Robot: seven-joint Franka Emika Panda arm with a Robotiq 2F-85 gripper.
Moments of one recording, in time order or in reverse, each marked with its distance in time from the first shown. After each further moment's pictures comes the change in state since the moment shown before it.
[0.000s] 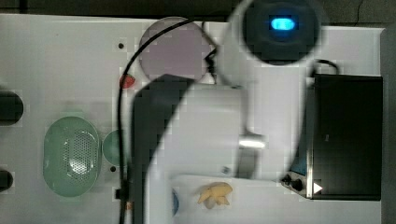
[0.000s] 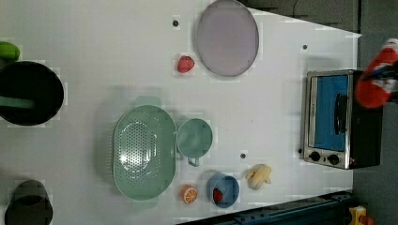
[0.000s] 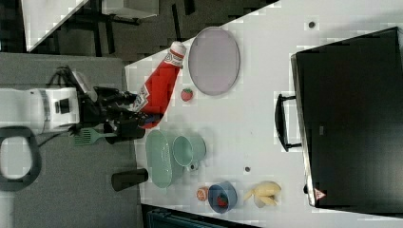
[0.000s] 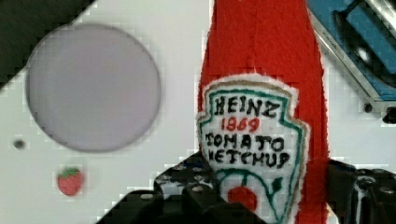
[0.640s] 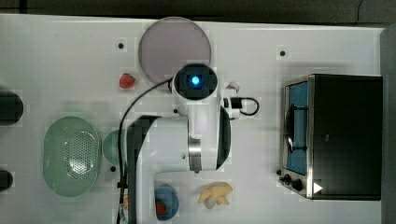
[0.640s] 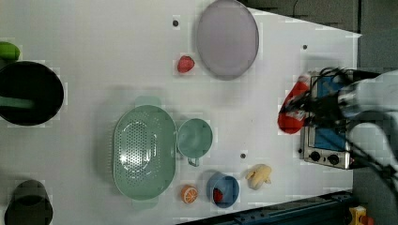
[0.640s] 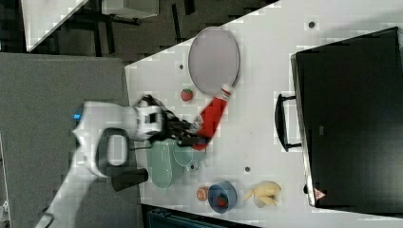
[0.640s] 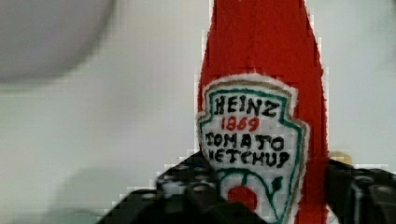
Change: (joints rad) arm 0.027 0.069 0.066 -0.466 -0.004 0.335 0.014
